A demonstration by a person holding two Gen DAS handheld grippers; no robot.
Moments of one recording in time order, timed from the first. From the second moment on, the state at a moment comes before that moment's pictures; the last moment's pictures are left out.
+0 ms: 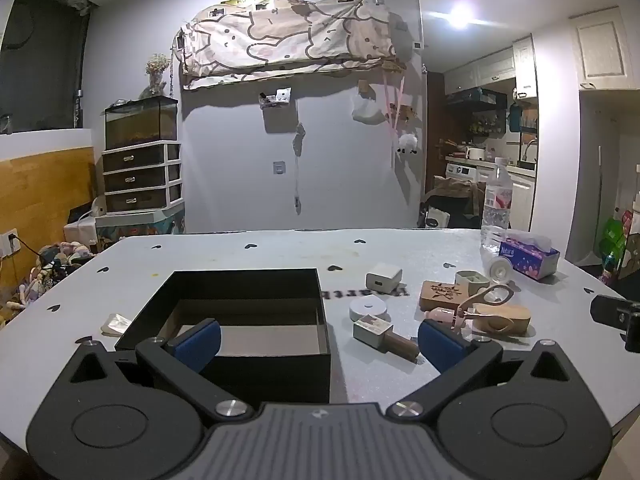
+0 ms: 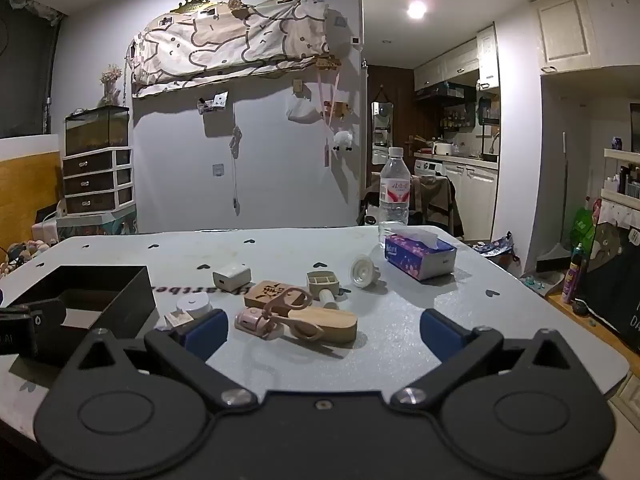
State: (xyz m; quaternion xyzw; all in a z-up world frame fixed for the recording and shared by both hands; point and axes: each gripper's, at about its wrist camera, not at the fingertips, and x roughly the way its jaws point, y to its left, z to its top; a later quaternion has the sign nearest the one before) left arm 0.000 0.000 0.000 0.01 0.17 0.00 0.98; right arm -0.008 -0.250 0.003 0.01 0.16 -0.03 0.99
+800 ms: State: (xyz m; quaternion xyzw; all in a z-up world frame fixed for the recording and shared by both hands) left arm 0.000 0.000 0.000 0.01 0.17 0.00 0.98; right arm -0.006 -0.251 0.000 0.01 0.16 -0.03 0.99
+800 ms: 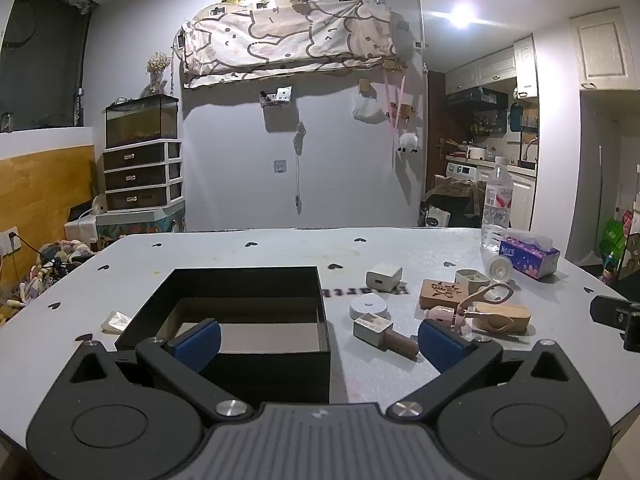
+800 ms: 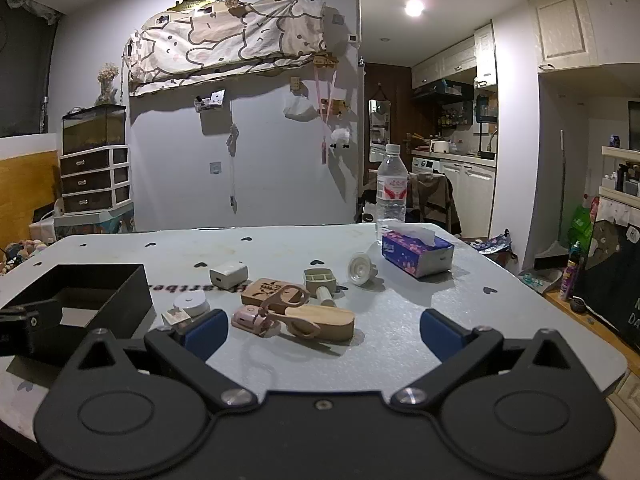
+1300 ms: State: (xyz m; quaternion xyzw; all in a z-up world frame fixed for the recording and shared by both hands) left arm 0.000 0.000 0.000 0.01 0.18 0.00 0.98; right arm -0.004 -0.252 -0.002 0.01 0.16 -0.03 0.99
